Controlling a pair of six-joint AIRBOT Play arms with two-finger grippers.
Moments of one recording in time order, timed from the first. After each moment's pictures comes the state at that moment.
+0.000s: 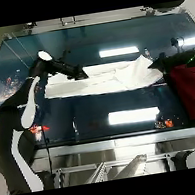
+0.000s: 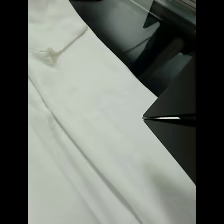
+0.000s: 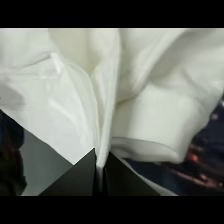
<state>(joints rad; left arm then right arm) -0.21 -2.15 1.97 0.73 -1.33 -1.25 -0.36 -1.90 1.53 -0.53 1.34 1.06</state>
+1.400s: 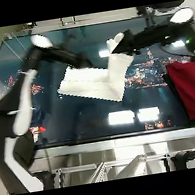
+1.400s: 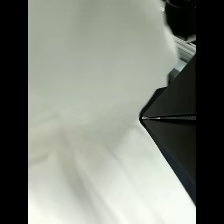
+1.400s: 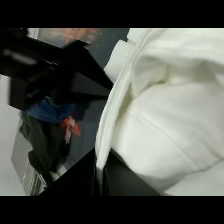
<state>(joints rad) -0.19 -1.99 2.07 0.69 -1.45 -1.38 0.12 -1.67 1.69 -0.51 1.25 1.31</state>
